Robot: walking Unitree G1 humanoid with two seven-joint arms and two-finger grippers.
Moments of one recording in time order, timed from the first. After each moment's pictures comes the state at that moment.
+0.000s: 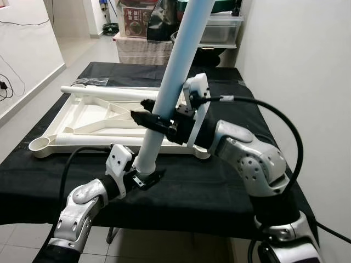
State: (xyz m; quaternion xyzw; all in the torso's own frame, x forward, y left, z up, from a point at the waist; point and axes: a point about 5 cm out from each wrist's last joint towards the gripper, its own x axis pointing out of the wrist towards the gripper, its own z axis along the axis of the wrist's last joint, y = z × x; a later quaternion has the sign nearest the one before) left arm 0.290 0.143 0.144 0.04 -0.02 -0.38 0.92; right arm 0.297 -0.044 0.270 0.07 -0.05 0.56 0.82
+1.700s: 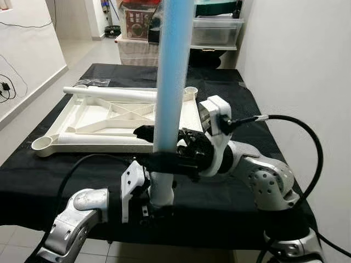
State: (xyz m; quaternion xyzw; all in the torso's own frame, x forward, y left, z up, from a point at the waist) left arm 0.241 0.119 0.158 0.05 0.02 -0.61 0.79; right arm 0.270 -0.060 0.257 0.17 -0.06 0.73 0.66
